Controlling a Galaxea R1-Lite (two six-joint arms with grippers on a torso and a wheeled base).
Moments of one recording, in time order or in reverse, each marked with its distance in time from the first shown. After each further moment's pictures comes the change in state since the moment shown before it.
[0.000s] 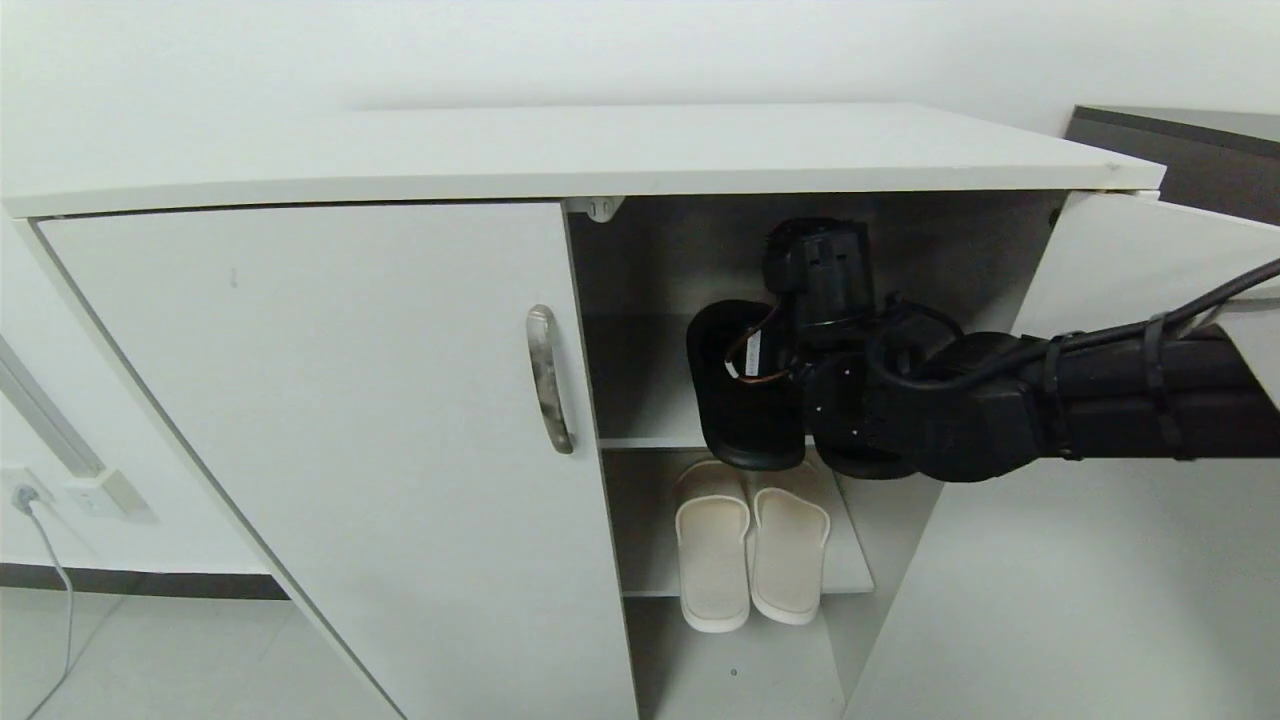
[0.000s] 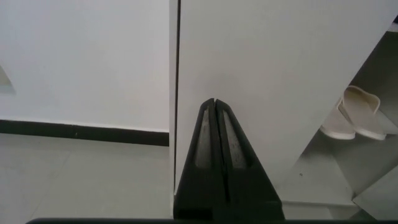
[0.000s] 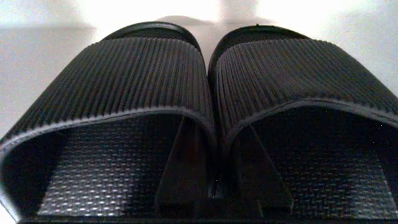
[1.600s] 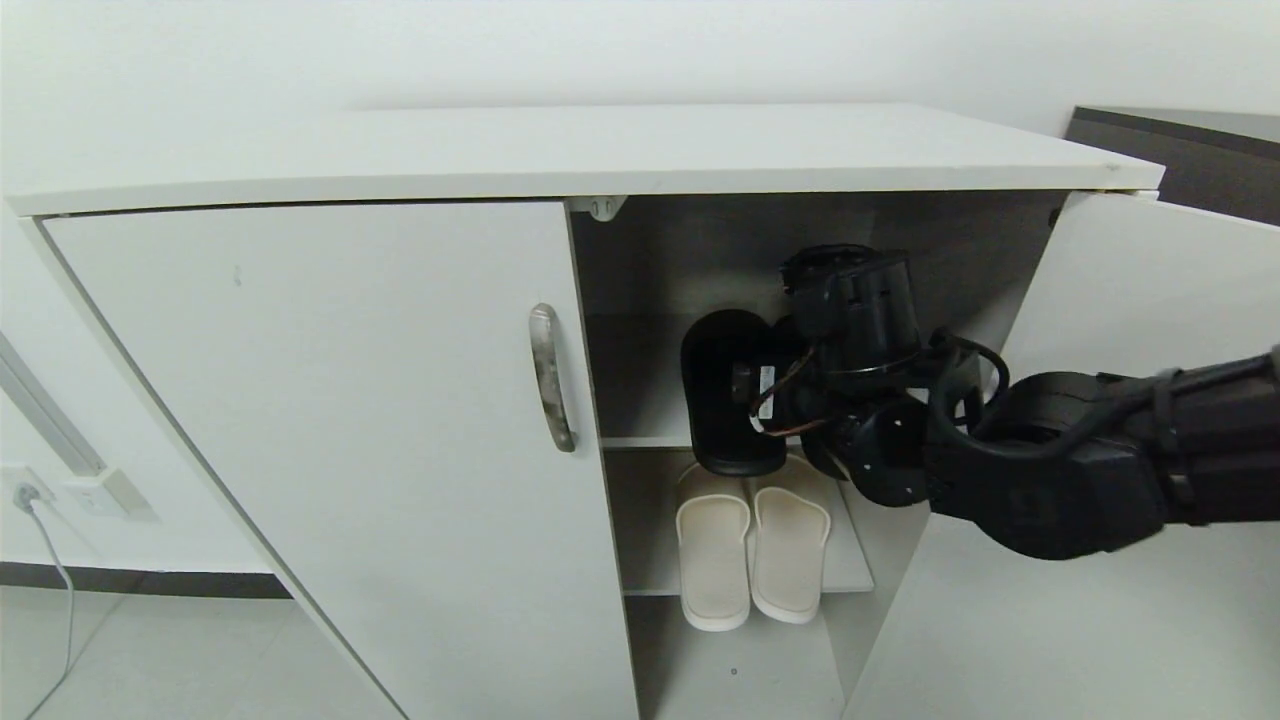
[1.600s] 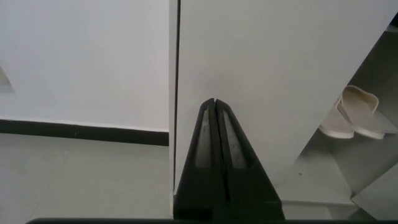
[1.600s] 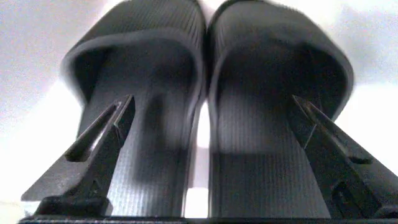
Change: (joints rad) left arm 0.000 0.000 0.000 0.000 0.000 0.000; right arm 0.062 -0.155 0.262 -0.061 0.036 0.024
